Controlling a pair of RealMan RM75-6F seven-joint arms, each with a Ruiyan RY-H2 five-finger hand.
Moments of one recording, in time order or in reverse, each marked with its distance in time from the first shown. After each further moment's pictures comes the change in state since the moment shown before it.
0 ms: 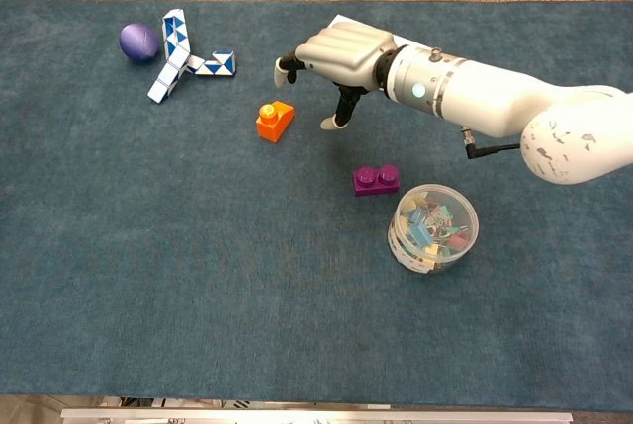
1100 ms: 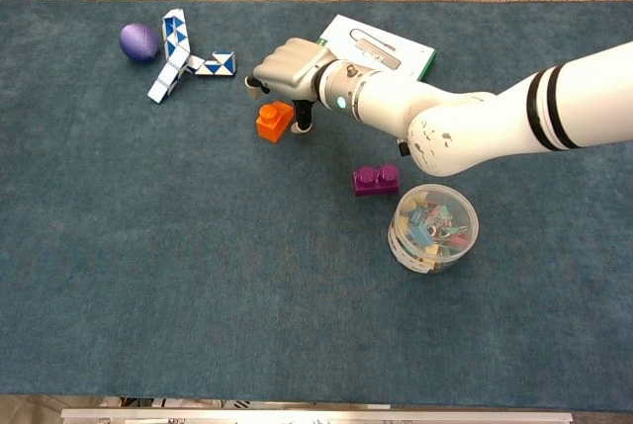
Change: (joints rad) left arm 0.031 0.011 -0.007 0.019 -0.013 0.028 -0.034; right arm 0.217 -0.272 -0.021 0.389 0.207 -0.095 -0.166
